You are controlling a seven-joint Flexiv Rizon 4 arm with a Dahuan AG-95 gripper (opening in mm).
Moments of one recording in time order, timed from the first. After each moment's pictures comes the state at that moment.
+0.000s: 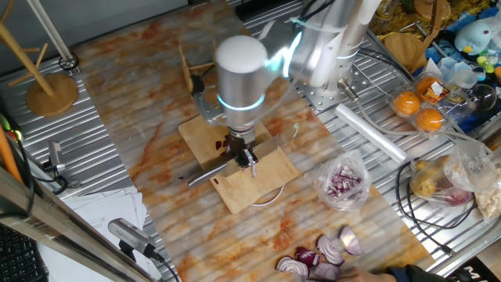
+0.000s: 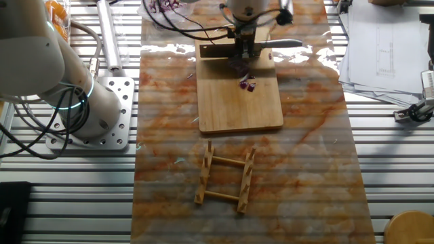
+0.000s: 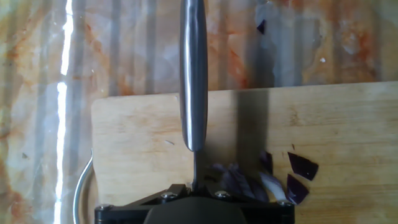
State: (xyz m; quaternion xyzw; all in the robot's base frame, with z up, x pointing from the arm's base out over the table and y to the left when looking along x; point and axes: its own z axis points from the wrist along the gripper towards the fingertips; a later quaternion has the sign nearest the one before) arm 0.439 0.172 0.044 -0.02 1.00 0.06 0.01
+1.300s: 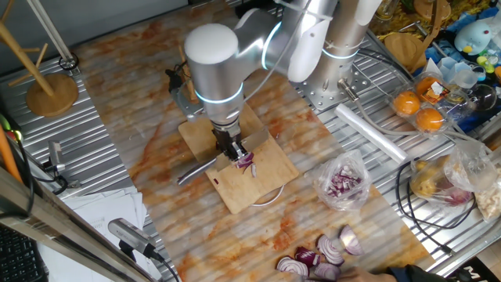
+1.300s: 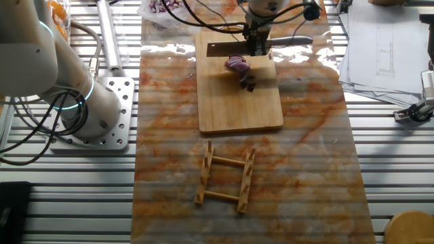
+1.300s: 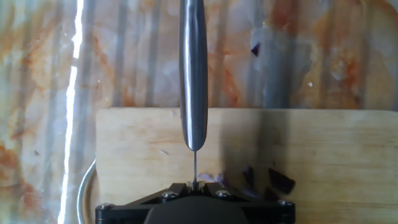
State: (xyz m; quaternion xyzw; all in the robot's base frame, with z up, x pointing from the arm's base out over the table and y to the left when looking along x) arm 0.457 0.161 0.071 -0.06 1.00 0.06 -0.02
